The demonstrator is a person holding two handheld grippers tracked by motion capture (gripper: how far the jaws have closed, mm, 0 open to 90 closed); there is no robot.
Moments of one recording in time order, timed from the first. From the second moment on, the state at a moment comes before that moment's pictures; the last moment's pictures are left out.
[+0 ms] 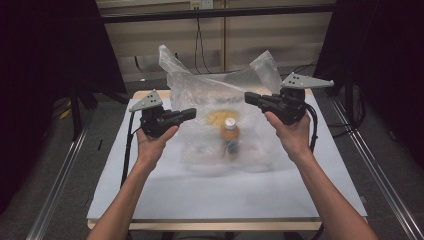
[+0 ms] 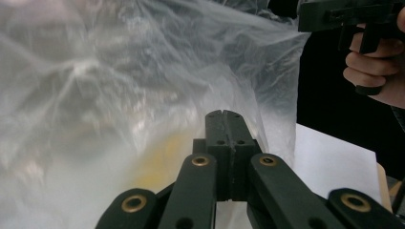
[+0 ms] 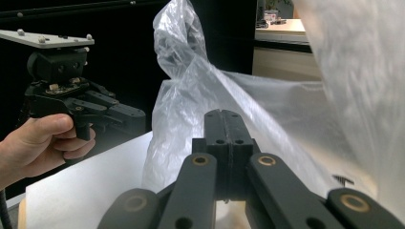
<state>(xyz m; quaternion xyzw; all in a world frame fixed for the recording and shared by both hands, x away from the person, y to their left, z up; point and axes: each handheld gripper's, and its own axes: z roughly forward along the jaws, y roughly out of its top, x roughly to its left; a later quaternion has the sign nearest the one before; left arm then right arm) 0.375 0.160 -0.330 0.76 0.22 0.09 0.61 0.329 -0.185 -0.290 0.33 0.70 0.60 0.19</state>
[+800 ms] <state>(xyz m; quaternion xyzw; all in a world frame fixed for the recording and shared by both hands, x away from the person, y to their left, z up) 0.411 0.122 -0.295 0.76 0.21 0.11 0.61 0.374 -0.182 -0.285 0.40 0.69 0.56 0.21</state>
